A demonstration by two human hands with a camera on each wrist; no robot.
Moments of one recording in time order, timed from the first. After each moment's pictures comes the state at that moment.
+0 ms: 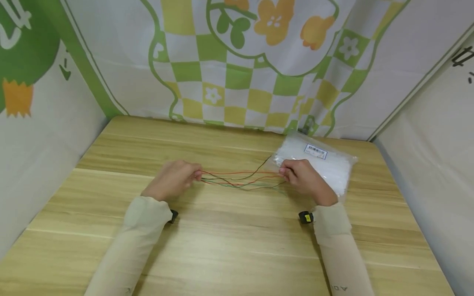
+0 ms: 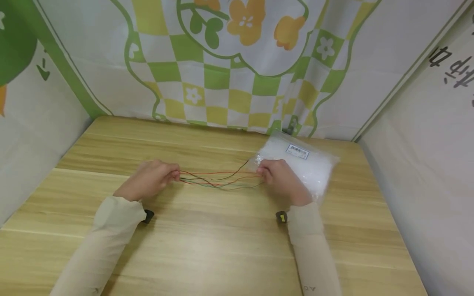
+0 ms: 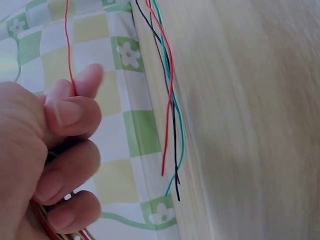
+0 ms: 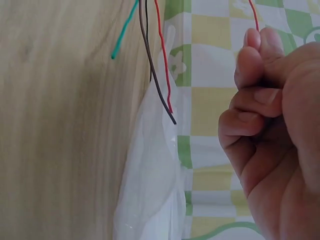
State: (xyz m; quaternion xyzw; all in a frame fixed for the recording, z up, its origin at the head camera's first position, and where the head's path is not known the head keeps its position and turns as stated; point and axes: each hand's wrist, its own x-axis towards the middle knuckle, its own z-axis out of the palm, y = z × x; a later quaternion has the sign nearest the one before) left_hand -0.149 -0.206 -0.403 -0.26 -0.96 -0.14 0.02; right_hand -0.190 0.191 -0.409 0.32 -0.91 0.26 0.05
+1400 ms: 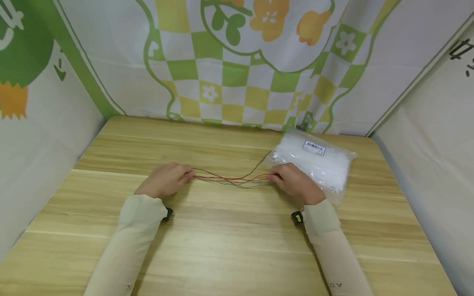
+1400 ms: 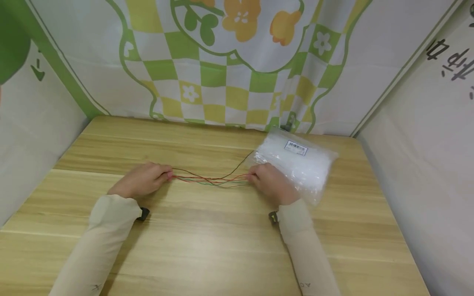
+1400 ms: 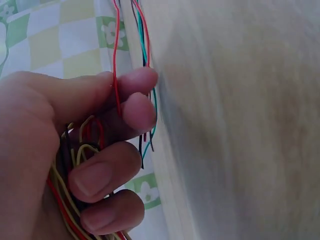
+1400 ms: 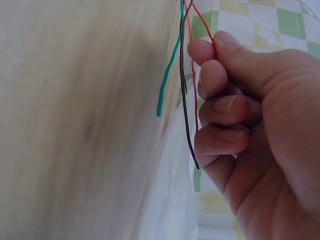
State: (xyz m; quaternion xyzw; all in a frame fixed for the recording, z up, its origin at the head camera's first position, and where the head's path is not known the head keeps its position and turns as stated) left_hand -0.154 -0.228 -0.411 -0.23 -0.95 -0.18 -0.08; right_hand -0.183 0.169 -0.417 0.32 -0.92 0.24 -0.06
